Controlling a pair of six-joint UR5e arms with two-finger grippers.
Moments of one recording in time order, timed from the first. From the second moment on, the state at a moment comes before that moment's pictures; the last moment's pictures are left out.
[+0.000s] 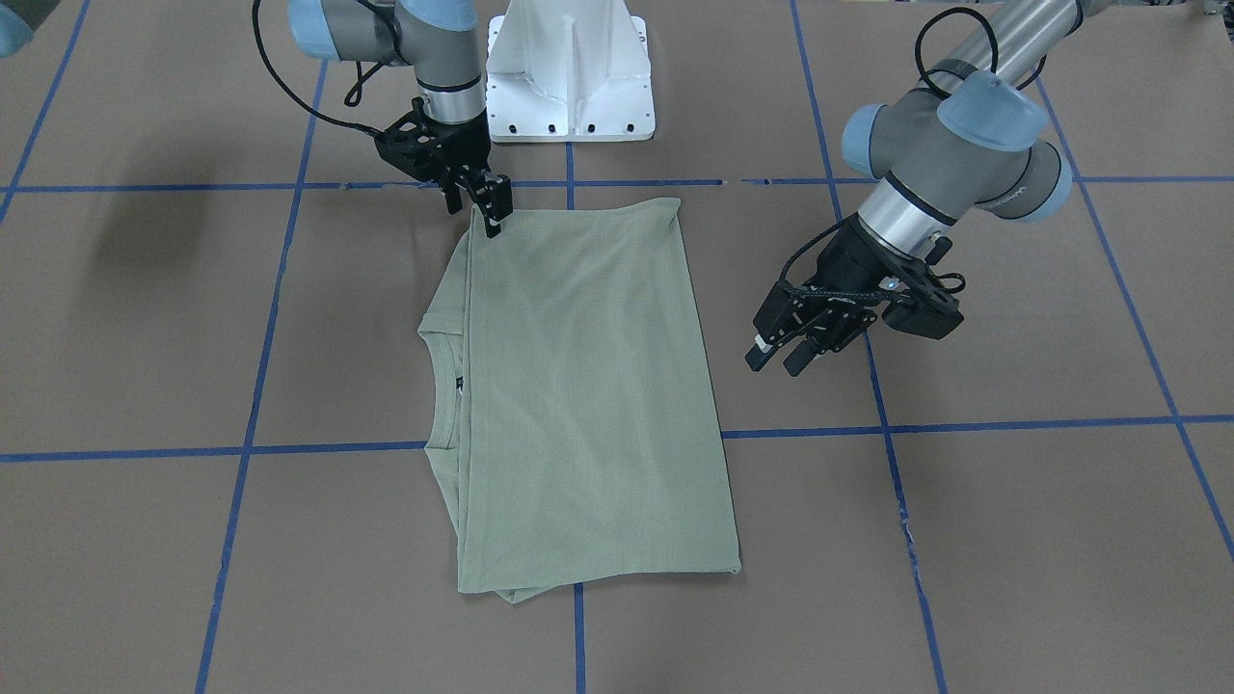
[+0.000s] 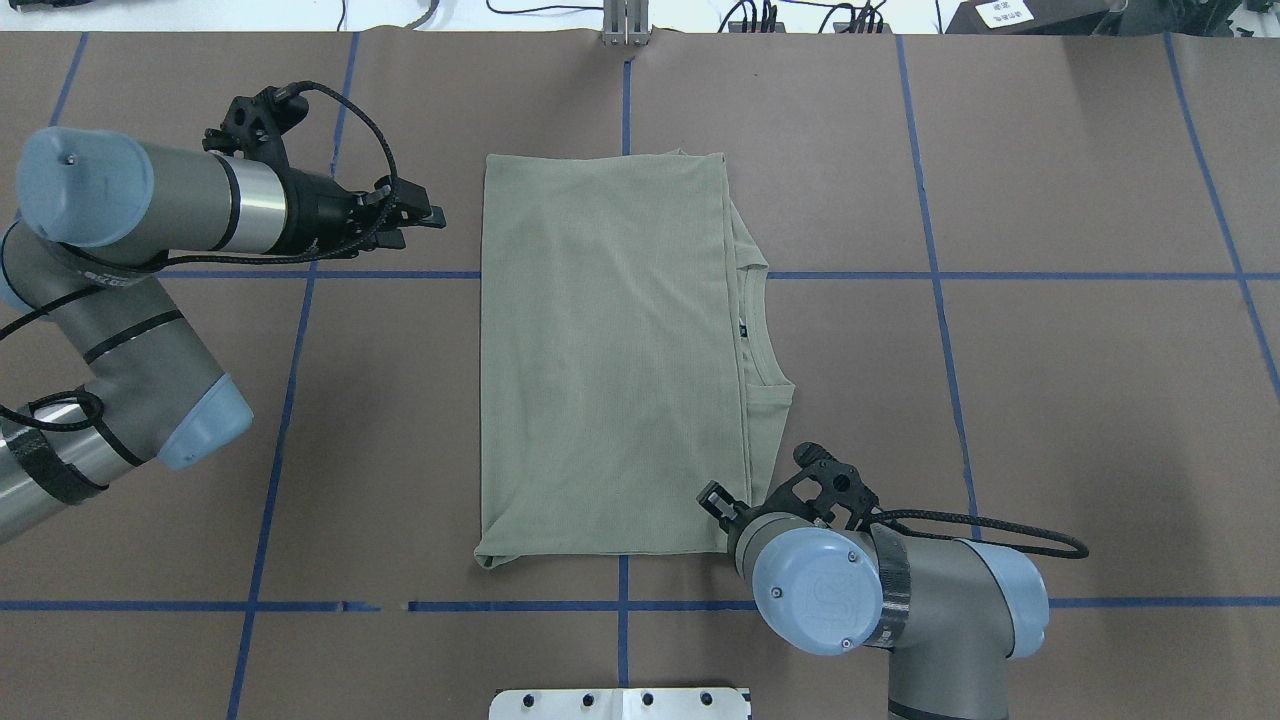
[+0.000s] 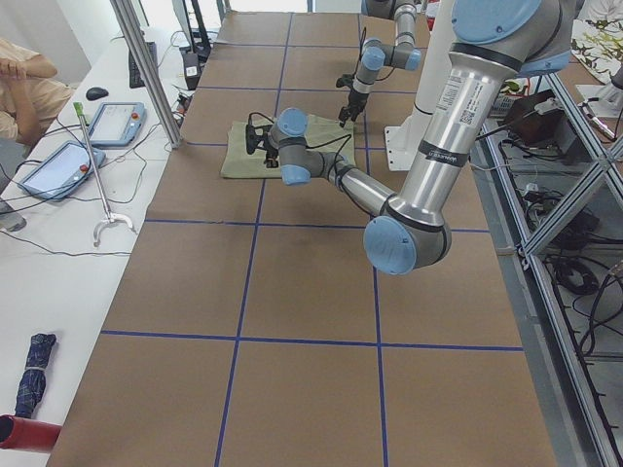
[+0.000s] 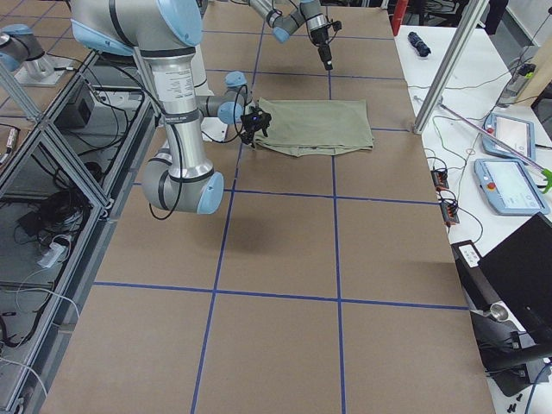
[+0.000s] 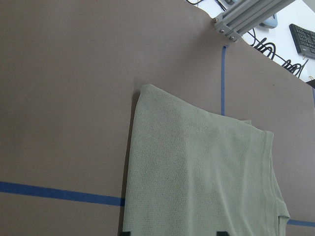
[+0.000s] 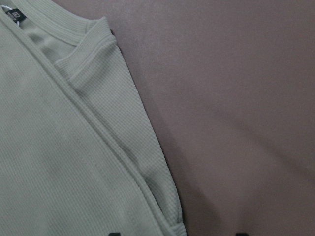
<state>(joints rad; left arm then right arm) -0.79 -1.97 -1.61 -2.47 -1.93 -1.49 0.17 -1.19 1.91 -1.50 1.43 2.20</state>
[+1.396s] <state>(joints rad) -0.80 -1.96 -1.62 -2.47 -1.93 -1.49 0.19 -1.19 1.92 -1.50 1.44 2.18</state>
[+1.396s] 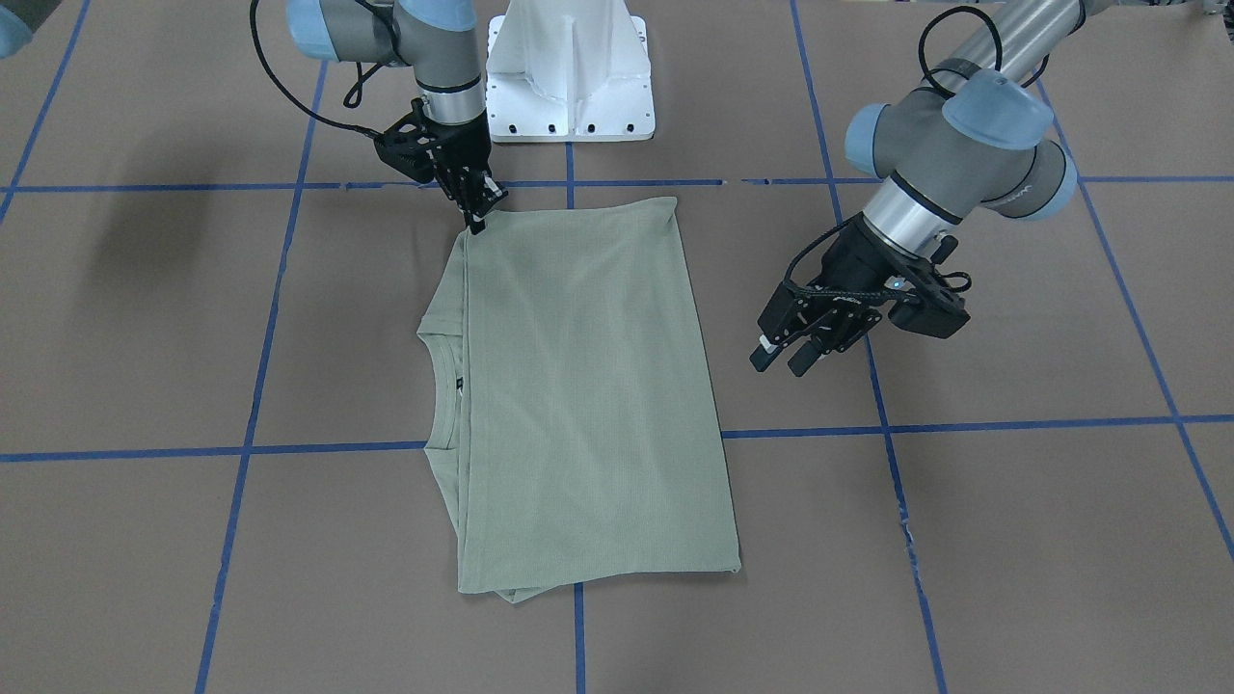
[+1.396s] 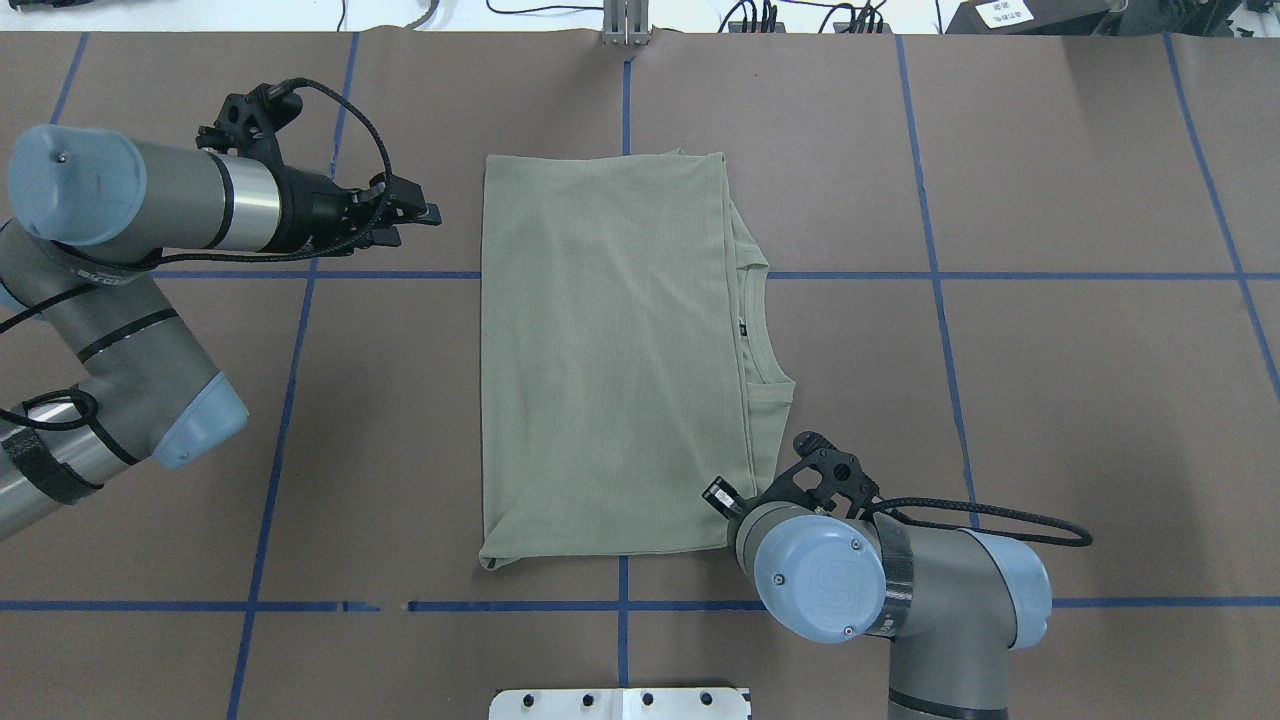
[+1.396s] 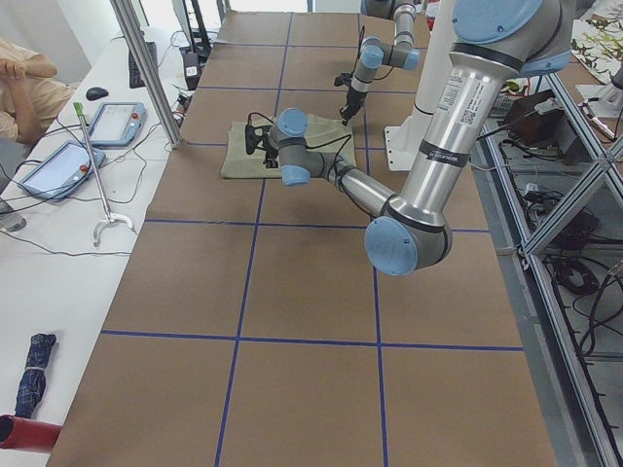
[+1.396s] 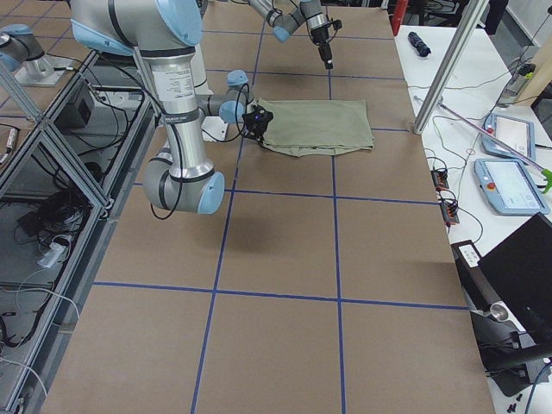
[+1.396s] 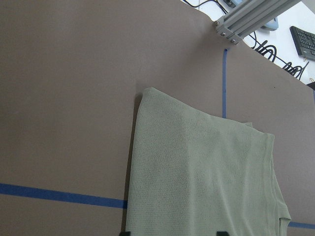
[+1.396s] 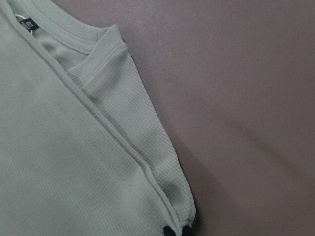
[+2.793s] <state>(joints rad) -0.36 -1.82 -1.90 -2.29 -1.59 -1.91 0.14 -1.32 2.09 -1.51 1.45 2.19</state>
